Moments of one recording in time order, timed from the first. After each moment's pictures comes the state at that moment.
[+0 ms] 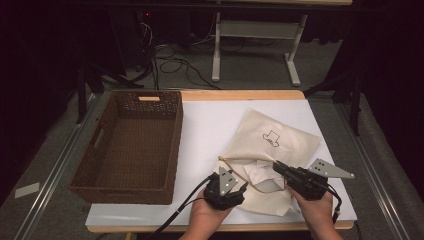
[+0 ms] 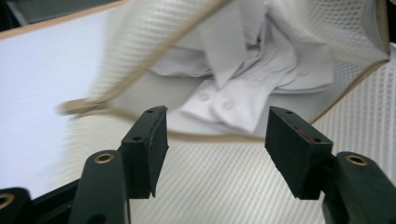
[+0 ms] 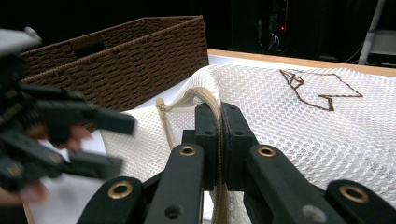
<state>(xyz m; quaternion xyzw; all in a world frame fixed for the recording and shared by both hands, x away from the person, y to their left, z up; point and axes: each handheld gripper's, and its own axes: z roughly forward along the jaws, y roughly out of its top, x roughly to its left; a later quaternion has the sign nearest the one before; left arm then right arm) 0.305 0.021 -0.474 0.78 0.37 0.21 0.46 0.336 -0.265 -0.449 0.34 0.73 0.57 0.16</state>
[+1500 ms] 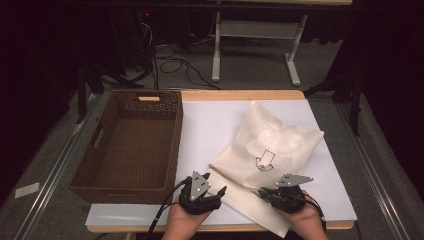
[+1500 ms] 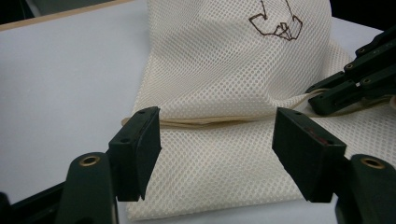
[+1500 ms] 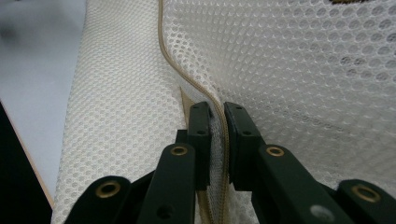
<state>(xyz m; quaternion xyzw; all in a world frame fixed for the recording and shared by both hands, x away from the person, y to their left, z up) 0.294 0.068 -0.487 0.76 0.38 0.21 0.48 0.332 -0.235 -0.512 0.35 0.85 0.38 0.09</state>
